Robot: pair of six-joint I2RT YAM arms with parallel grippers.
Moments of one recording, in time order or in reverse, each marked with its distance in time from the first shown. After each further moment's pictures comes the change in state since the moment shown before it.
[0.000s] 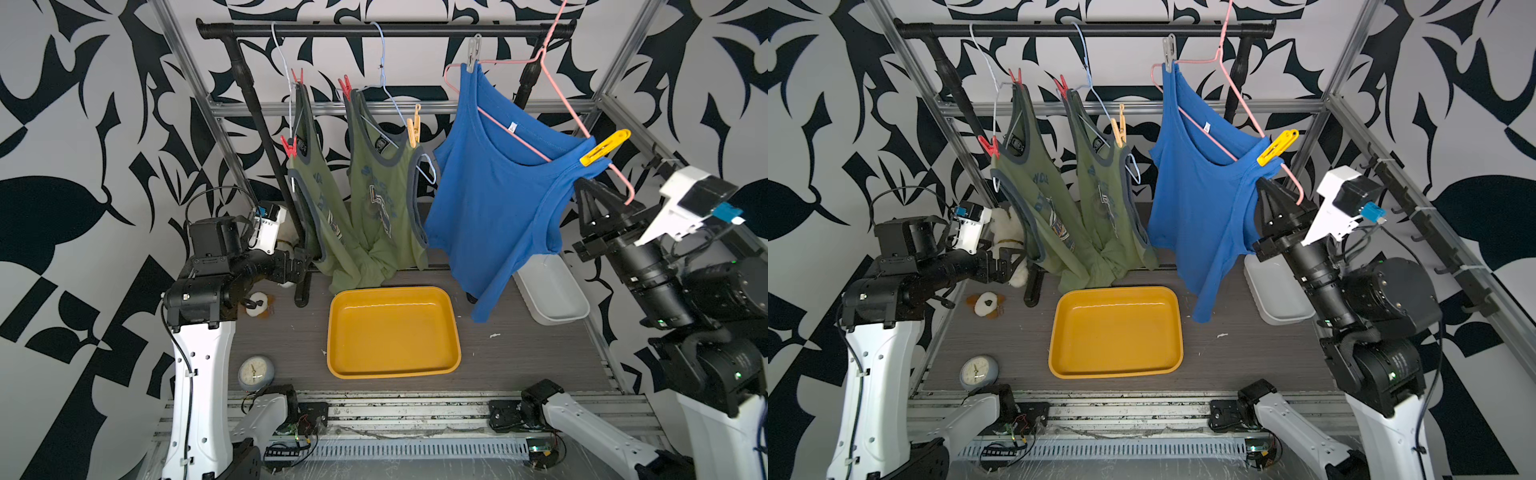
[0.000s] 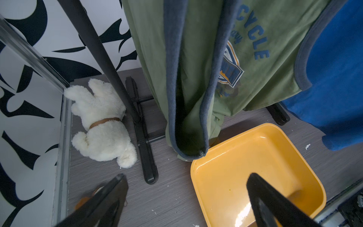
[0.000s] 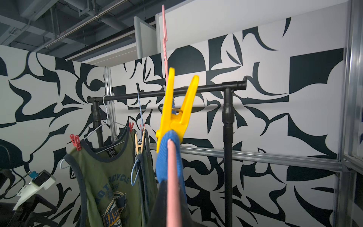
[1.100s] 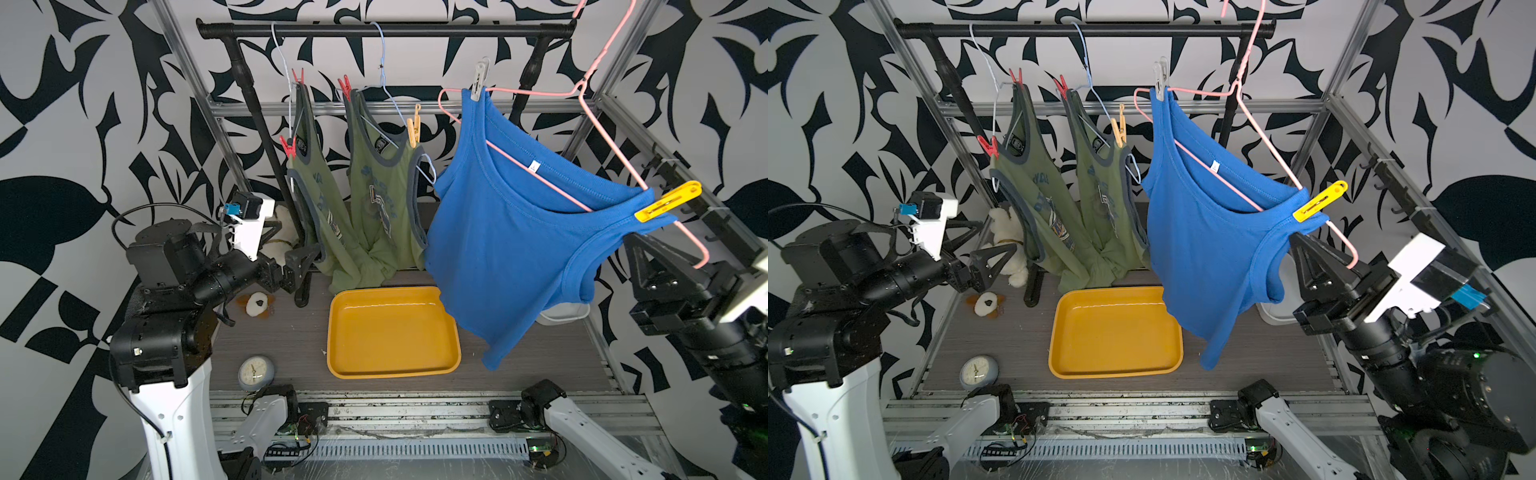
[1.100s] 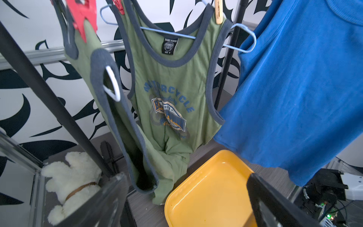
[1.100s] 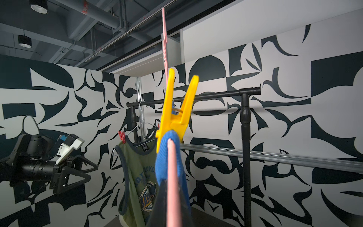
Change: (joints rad) left arm 0.000 -0.034 0.315 -0.048 0.273 -0.024; right arm 0.000 -0.152 0.076 -0.209 -0.148 0.082
